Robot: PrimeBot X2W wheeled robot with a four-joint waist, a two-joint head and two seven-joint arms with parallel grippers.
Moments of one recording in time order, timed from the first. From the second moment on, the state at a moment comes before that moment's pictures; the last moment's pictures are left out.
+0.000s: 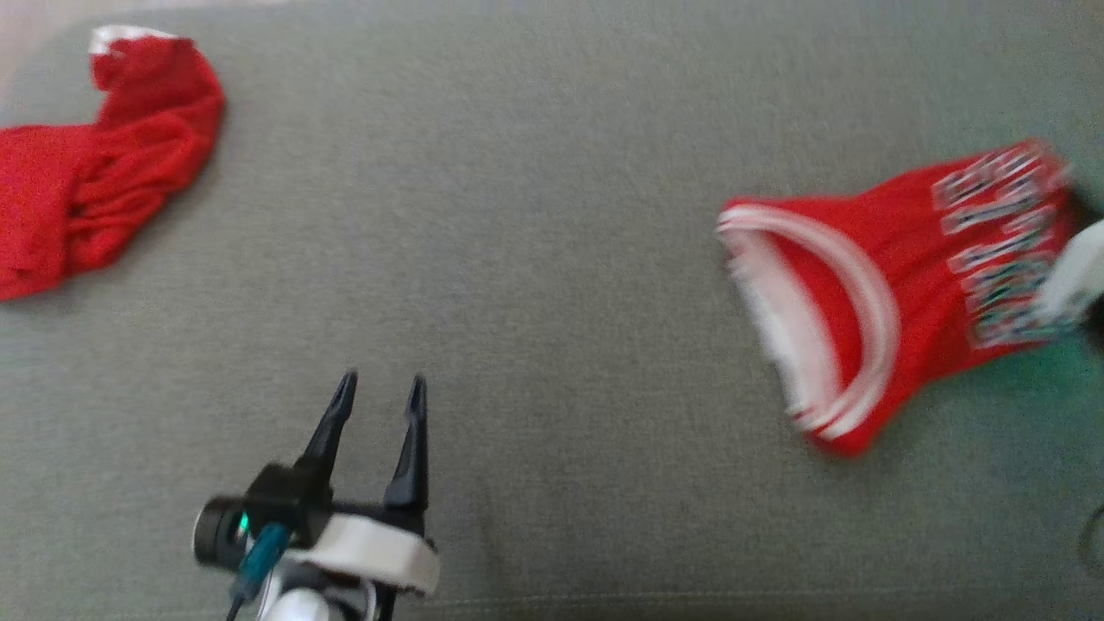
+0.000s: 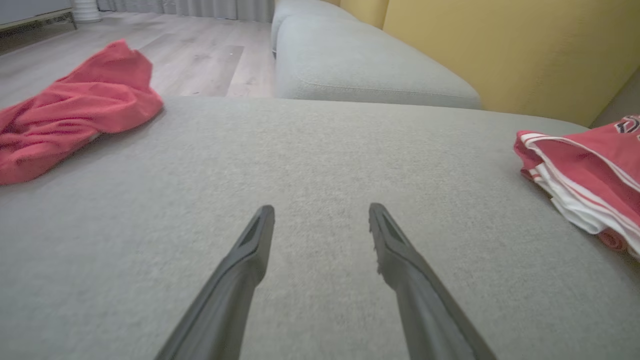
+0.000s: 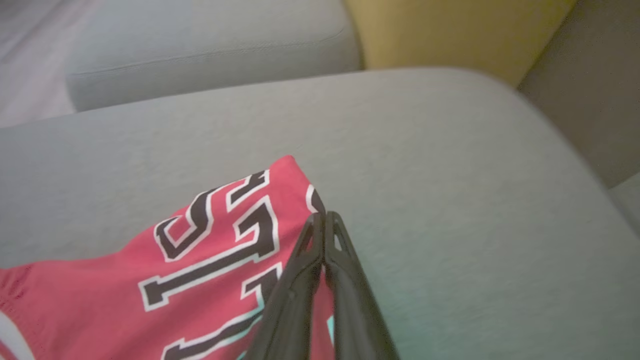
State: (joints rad) left arm 0.06 0.06 -0.29 0.08 -0.16 0.07 -0.25; right arm -0.52 -0.30 -0.15 0.56 0.25 0.12 0.39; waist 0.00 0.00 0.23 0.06
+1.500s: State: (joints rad) left arm 0.07 0.05 -0.24 0.04 -0.17 0.10 -0.25; right arm -0.40 -0.12 -0.26 0.32 -0.01 0.12 -0.17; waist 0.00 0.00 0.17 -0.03
